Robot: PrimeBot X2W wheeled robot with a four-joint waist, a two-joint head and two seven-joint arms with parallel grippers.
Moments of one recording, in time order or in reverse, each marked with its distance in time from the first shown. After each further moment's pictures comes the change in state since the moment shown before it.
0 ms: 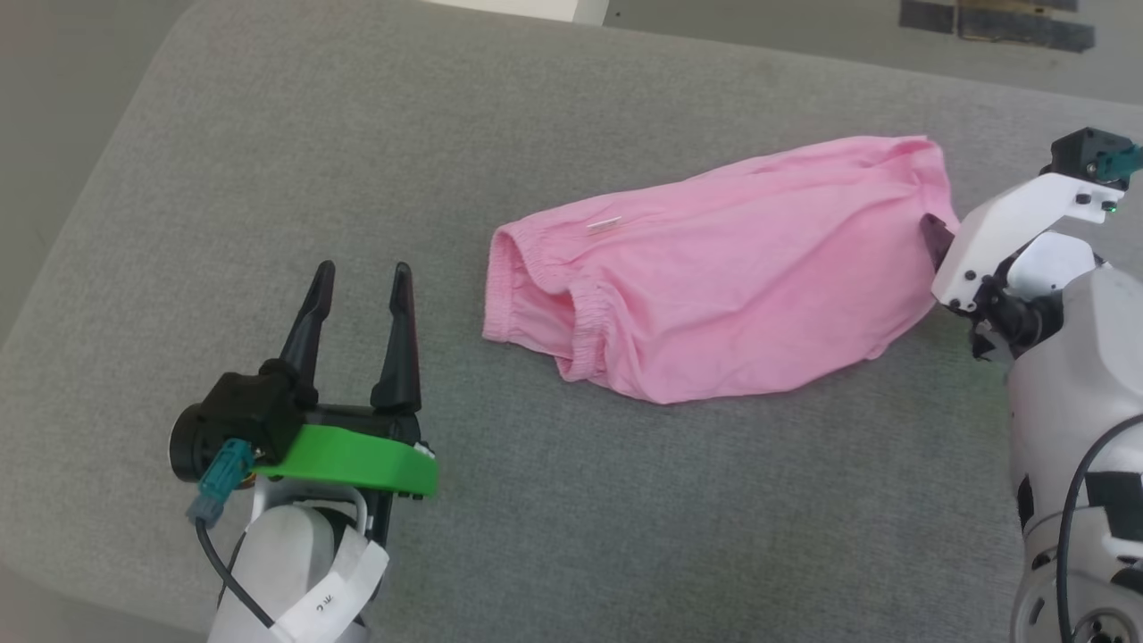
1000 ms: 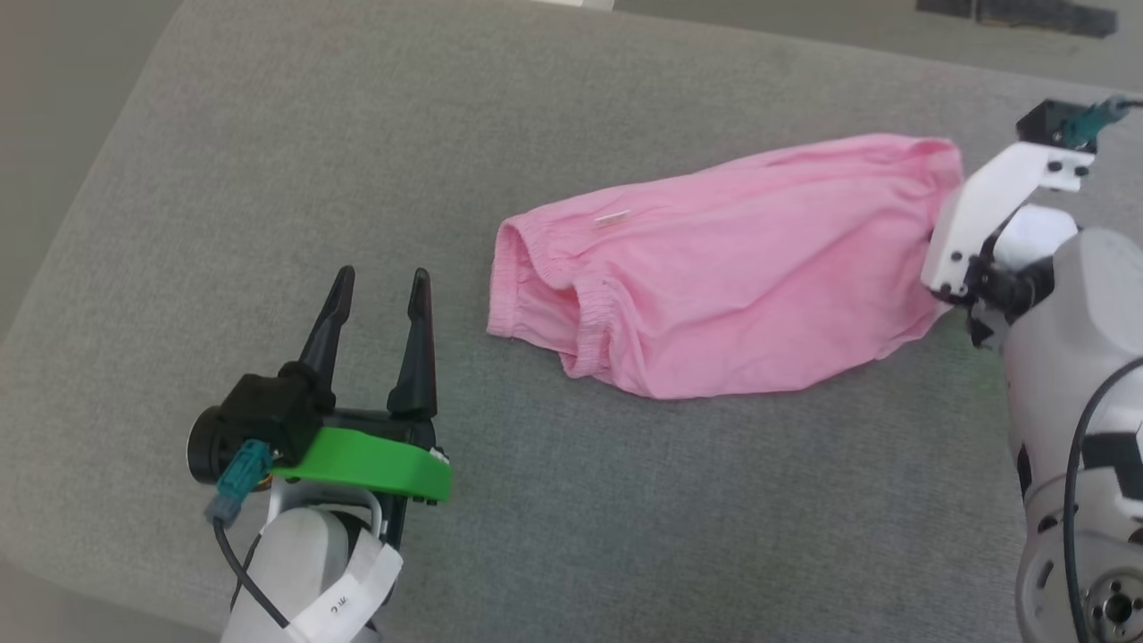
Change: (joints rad) left arm 0.000 -0.002 -0.033 0.009 -0.013 0.009 0.000; right arm -0.106 0.000 -0.068 0.103 -0.167 0.000 0.148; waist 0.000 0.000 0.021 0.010
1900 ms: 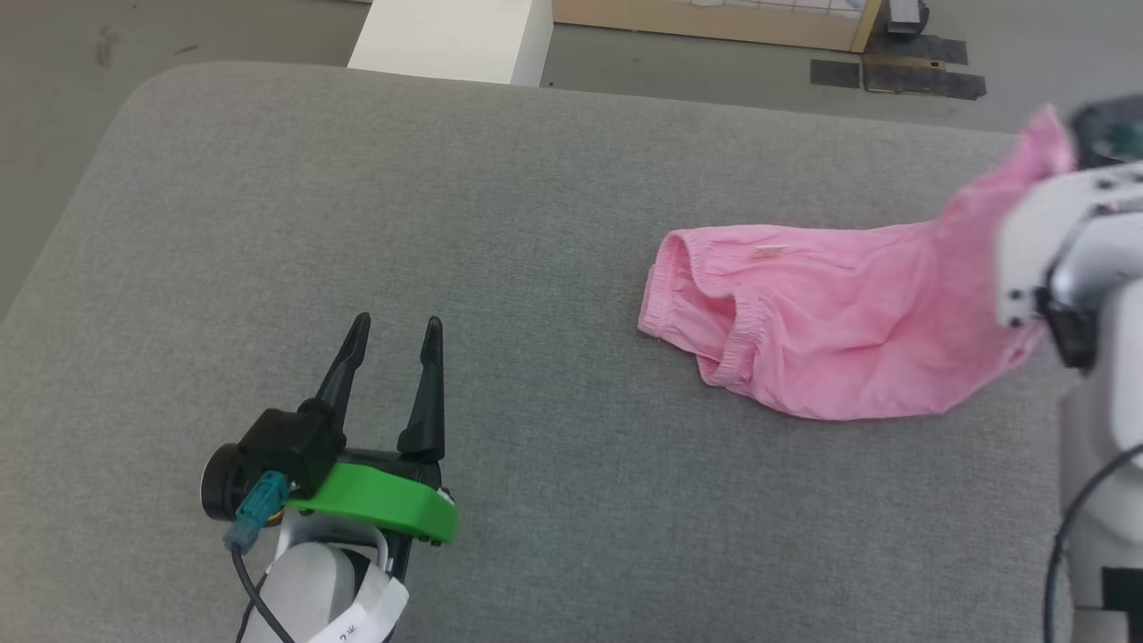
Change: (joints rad) left arm 0.057 0.000 -0.003 0.033 0.023 -0.022 0.000; right arm 0.354 -0.092 0.400 -0.683 0.014 0.000 0.011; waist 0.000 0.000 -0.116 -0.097
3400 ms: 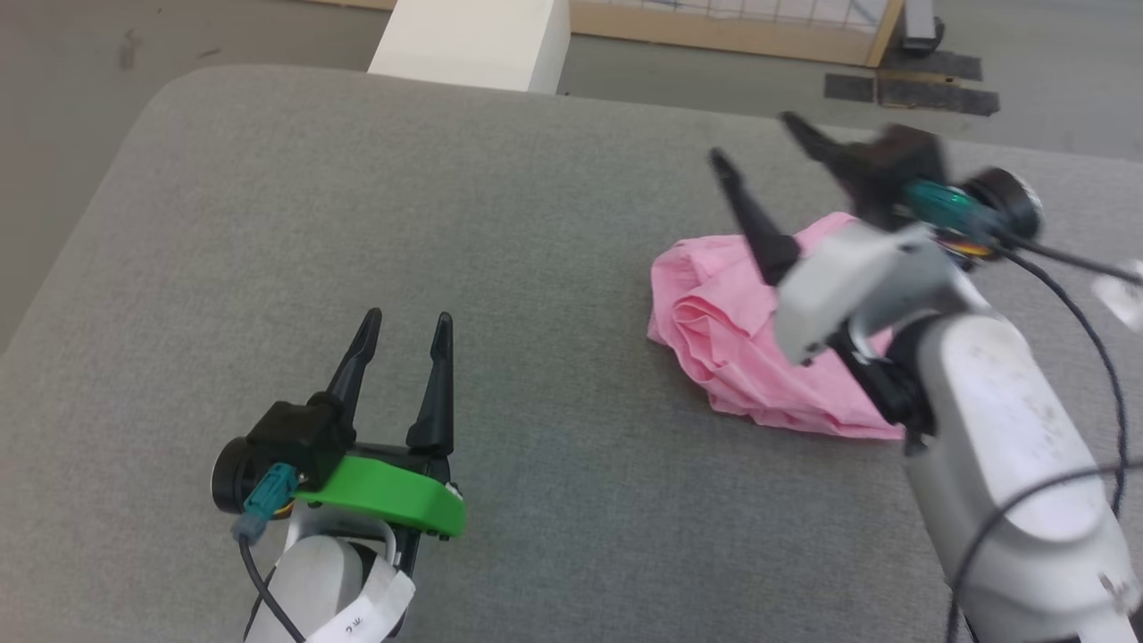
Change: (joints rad) left arm -0.019 0.000 -0.021 0.019 -0.017 0.001 0.000; right arm 0.049 0.035 0.491 -0.204 0.420 0.000 -0.294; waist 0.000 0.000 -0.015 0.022
